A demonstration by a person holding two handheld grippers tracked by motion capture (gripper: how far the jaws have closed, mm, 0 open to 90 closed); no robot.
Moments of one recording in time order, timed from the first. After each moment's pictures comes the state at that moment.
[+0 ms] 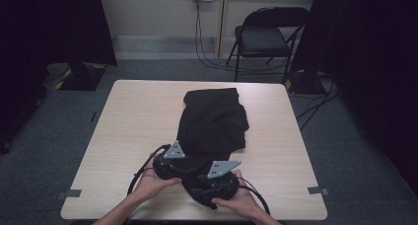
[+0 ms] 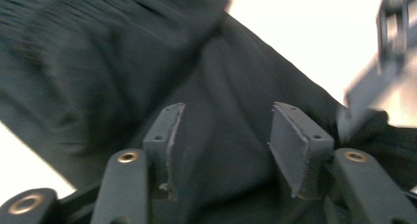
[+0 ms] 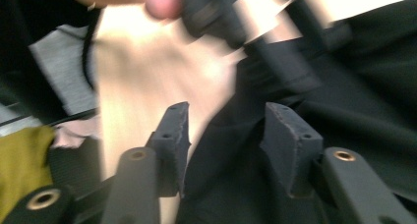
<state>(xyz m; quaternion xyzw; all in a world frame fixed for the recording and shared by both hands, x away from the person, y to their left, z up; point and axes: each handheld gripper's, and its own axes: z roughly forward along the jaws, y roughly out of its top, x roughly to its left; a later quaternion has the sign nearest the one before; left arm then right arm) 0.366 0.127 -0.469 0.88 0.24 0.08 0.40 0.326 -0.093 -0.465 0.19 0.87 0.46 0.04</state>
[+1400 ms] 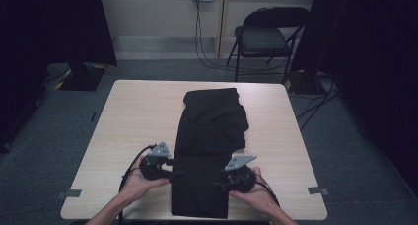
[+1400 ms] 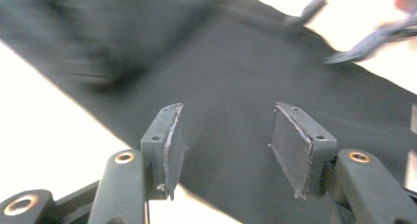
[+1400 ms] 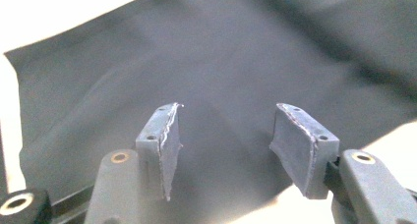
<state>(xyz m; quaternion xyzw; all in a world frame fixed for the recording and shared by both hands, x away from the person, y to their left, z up) 0.382 0.165 -0.461 0.87 0.30 0.09 0.39 0.351 -0.141 -0.478 0.28 0.87 0.40 0.07</state>
